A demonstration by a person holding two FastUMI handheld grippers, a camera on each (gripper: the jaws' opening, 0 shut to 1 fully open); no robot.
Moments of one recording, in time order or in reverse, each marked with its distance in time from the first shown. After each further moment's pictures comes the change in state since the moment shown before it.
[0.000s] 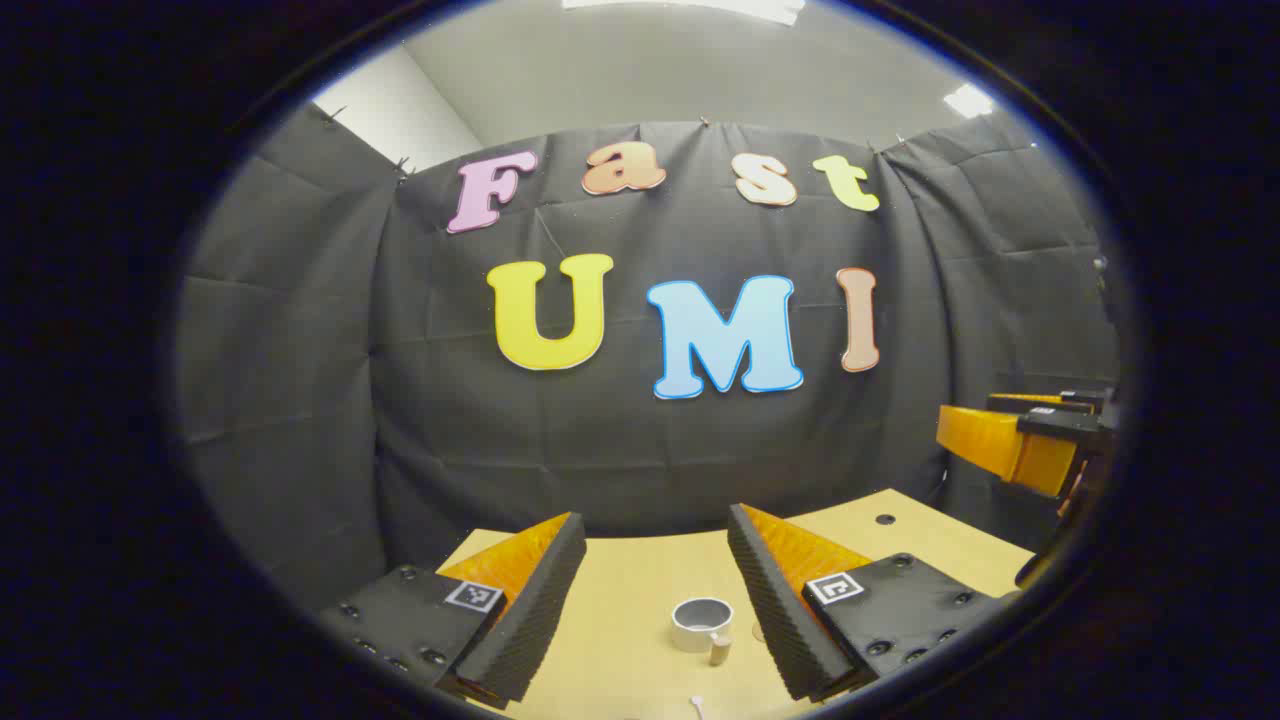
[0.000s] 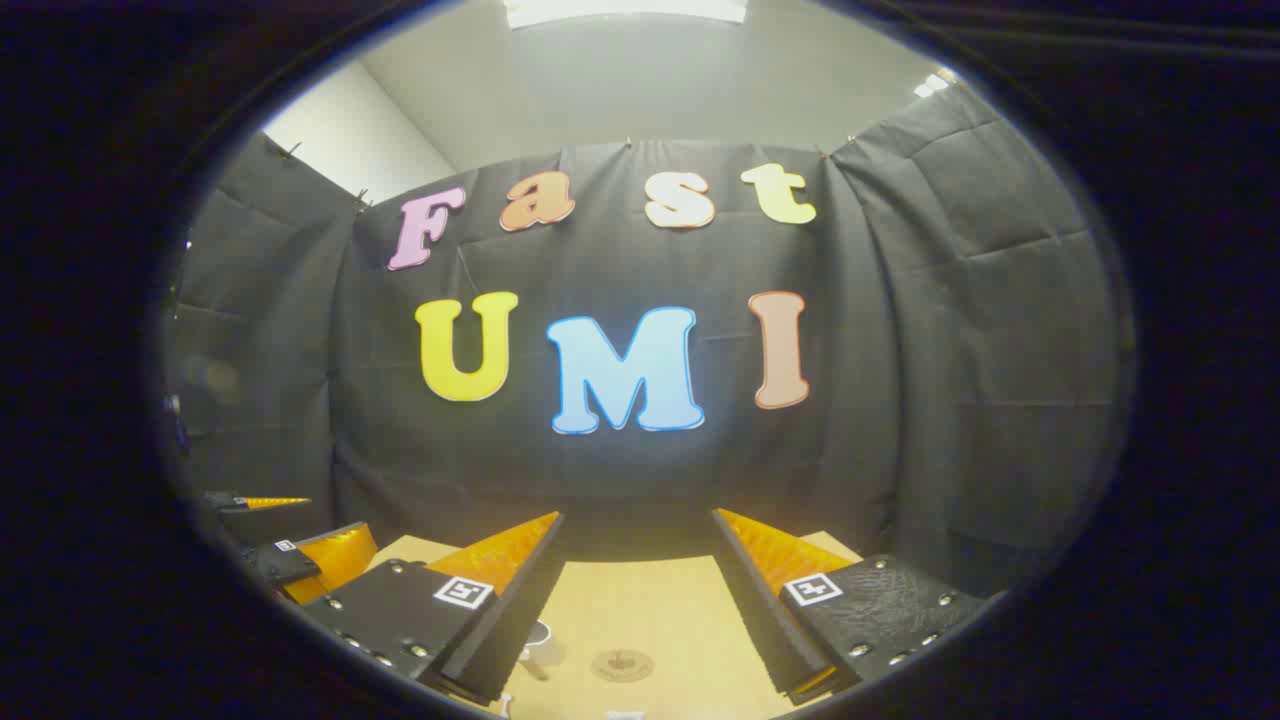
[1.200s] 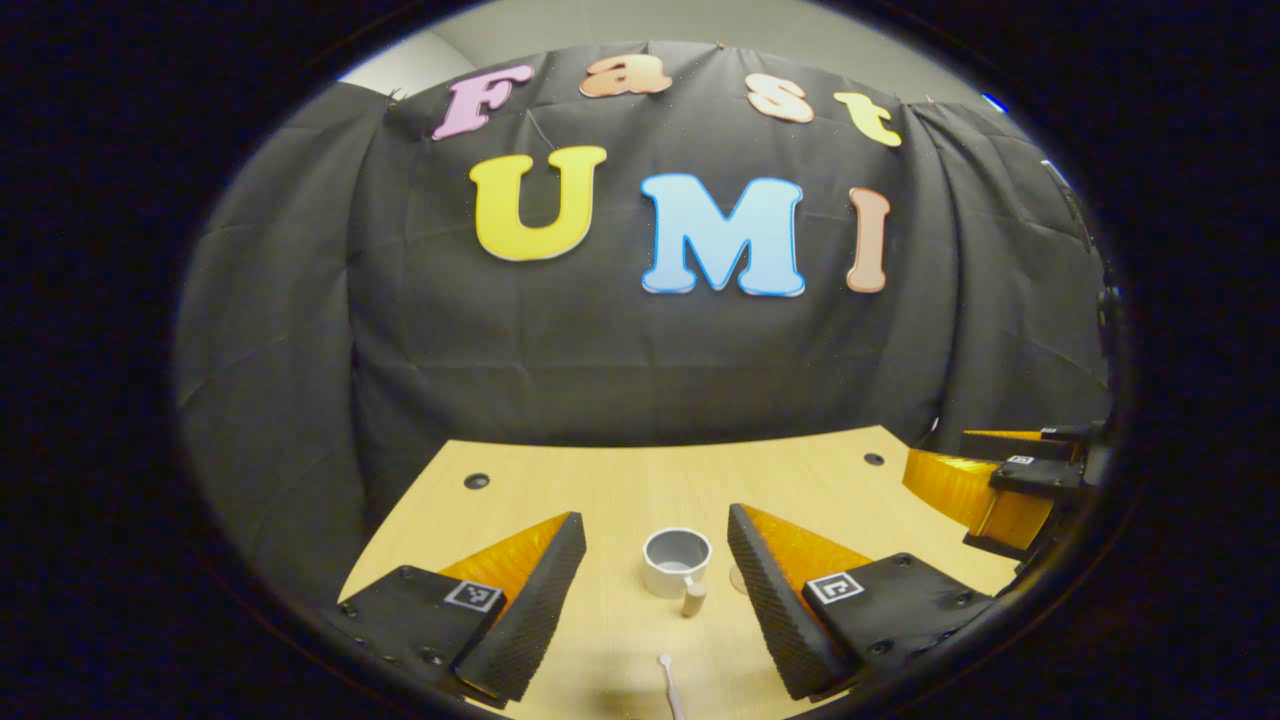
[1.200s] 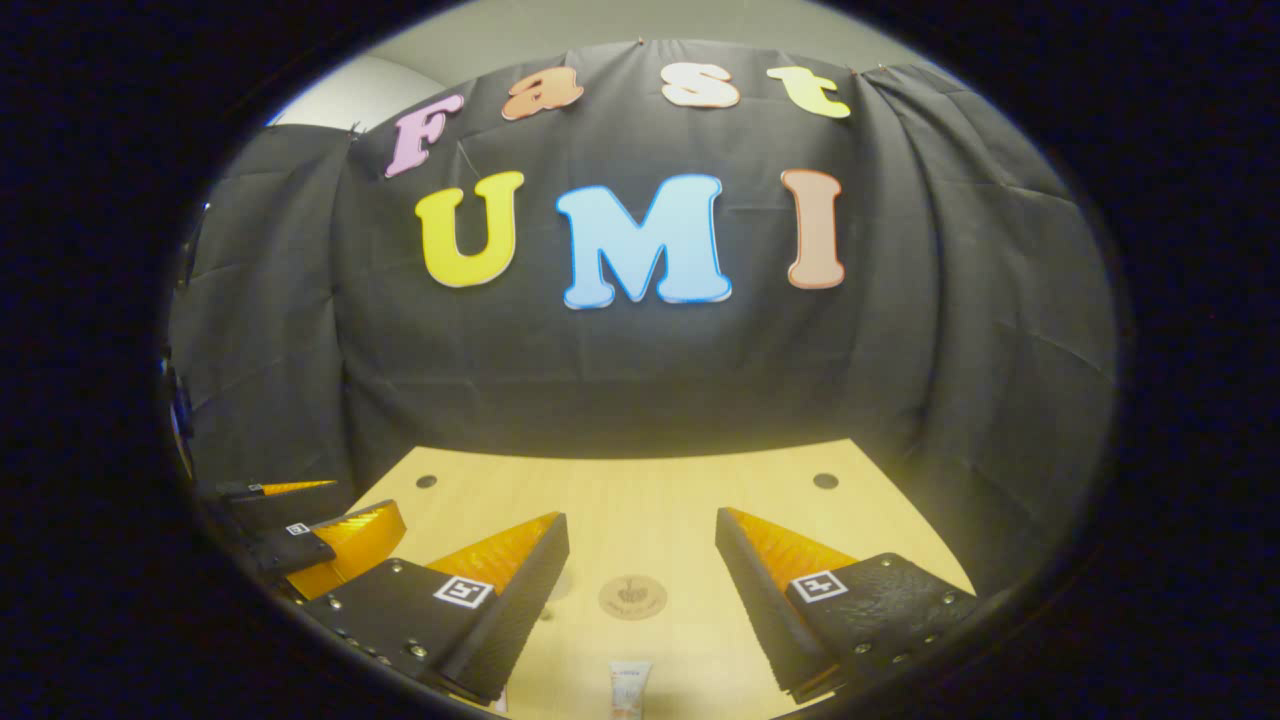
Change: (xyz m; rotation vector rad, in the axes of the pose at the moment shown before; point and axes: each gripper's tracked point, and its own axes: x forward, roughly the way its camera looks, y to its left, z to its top) left arm 0.025 -0.021 -0.116 -0.073 0.353 -0.010; right arm 0.013 0.007 -0.107 -0.009 0.414 0.051
